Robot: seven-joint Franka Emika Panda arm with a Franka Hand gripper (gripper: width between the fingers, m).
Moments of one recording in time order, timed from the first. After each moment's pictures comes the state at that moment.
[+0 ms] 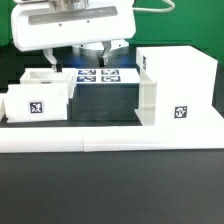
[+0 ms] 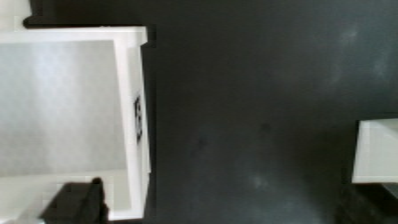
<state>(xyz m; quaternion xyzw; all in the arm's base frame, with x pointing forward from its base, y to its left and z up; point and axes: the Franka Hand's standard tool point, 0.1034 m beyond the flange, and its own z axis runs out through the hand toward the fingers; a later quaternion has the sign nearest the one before) 0.514 -0.061 0.080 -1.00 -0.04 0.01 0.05</state>
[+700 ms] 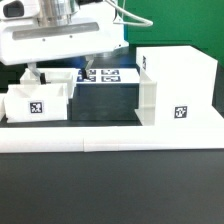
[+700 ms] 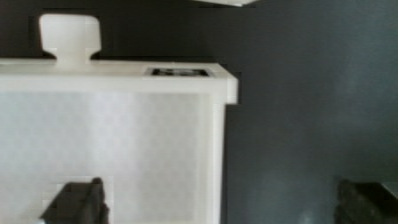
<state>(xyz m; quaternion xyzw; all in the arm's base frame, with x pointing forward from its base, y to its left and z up) 0.499 -0.095 0.049 -1.00 -0.06 0.02 0.04</state>
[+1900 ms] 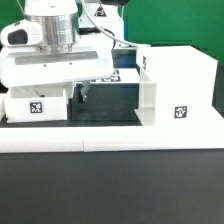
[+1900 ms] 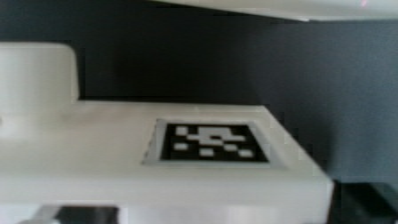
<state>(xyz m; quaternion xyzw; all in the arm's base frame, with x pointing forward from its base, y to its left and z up) 0.495 -0.100 0.007 -1.00 -0.07 0.01 0.01</state>
